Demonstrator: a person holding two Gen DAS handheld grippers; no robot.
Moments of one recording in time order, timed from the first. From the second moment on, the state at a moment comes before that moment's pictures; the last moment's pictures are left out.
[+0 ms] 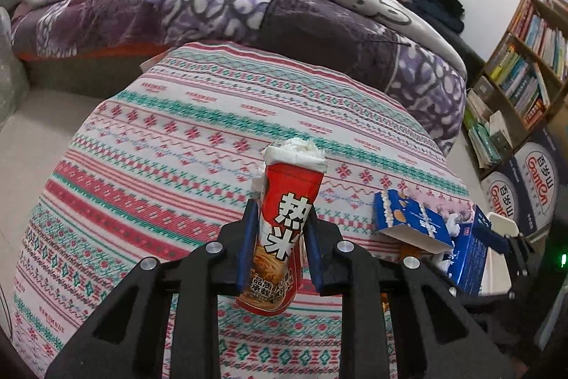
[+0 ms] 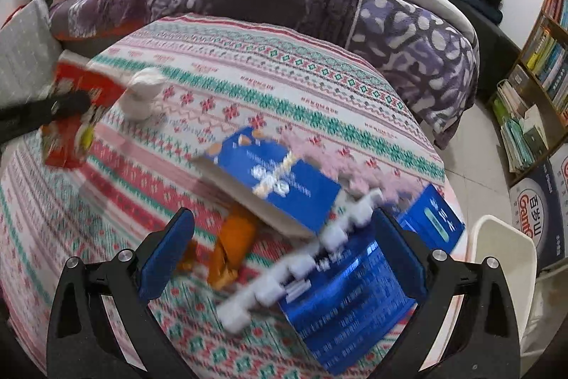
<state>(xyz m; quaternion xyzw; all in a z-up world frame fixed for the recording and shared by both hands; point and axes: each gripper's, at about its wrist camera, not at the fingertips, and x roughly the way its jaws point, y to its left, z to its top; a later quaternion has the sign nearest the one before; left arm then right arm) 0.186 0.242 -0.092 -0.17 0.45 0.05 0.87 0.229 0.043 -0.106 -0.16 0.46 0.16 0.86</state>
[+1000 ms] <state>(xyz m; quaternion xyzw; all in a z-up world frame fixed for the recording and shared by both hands) 0.136 0.277 -0.058 -0.20 0.41 0.14 0.88 0.243 0.066 -0.060 -0.05 0.46 0.21 0.86</state>
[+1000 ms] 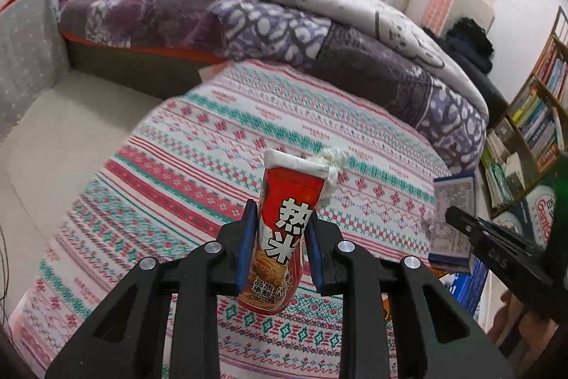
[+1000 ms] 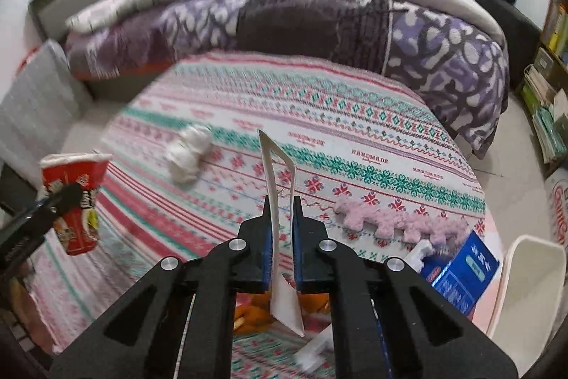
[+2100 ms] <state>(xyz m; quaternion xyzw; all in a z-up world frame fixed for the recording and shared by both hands) 0.131 0.136 -0.009 -0.13 0.38 0.10 0.91 0.184 -0.086 -0.026 0.06 0.42 0.11 0.90</state>
